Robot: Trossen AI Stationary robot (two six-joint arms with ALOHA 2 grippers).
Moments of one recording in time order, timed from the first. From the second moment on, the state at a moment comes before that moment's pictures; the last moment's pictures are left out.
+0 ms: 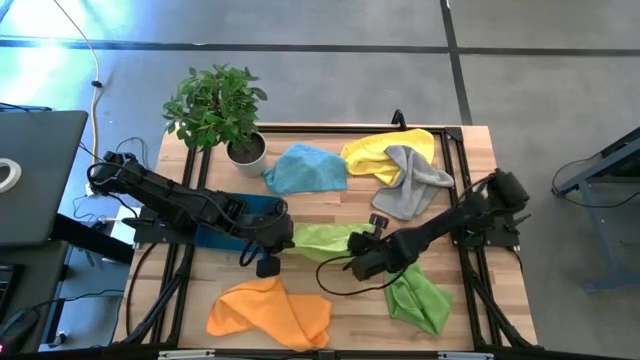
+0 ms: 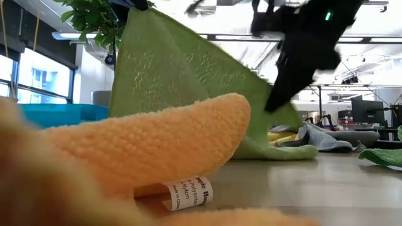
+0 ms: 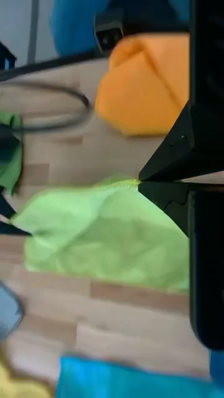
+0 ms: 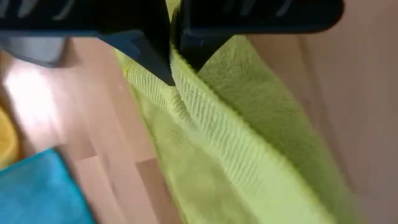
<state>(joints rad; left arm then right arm) -0.23 1.40 1.20 -0.69 -0.18 -0.33 0.43 1.72 1.12 -0.66 0.54 0.60</state>
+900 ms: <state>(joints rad) -0.05 1.40 1.42 -0.67 -1.02 0.33 0.11 1.27 1.13 -0.79 0.93 -0.04</state>
